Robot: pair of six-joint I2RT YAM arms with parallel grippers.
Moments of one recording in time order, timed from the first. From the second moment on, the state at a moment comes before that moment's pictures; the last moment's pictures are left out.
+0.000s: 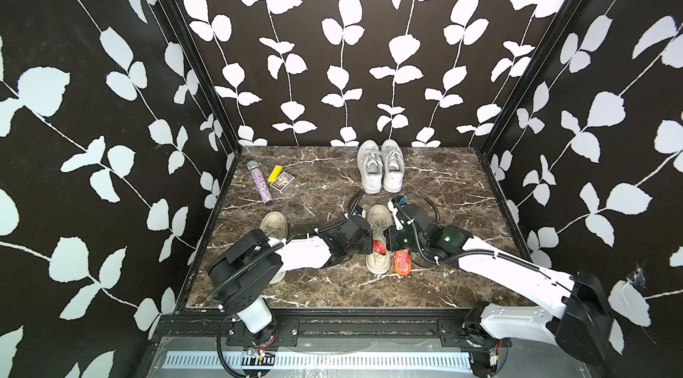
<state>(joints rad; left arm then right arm) -0.94 1.63 0.78 0.07 -0.08 -0.75 0.84 1.21 0.86 -0.45 0.09 0.54</state>
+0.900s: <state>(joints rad) -0.91 1.63 0.77 0.09 -0.04 -0.75 0.67 1.20 0.89 -0.52 0.22 0.52</state>
